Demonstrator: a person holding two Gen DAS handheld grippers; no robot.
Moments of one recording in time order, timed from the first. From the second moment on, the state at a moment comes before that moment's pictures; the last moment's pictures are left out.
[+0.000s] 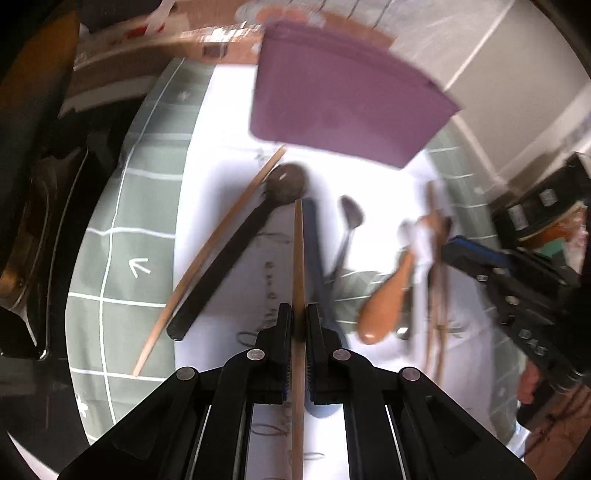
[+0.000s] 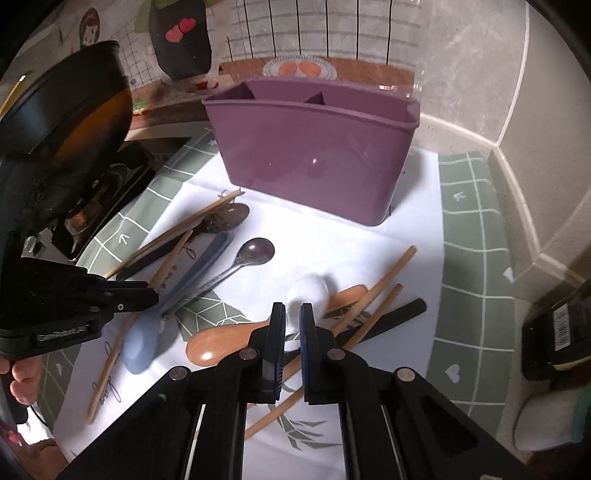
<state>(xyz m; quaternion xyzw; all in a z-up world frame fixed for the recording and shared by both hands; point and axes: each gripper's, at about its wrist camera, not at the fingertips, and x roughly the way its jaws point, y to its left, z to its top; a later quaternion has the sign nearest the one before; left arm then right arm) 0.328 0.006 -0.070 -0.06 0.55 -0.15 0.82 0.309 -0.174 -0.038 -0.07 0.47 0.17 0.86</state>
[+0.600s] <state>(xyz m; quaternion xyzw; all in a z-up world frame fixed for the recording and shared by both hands) 0.292 0.042 -0.016 -0.09 0.46 -0.12 0.87 0.330 -0.171 -0.040 0.00 0.50 0.04 0.86</state>
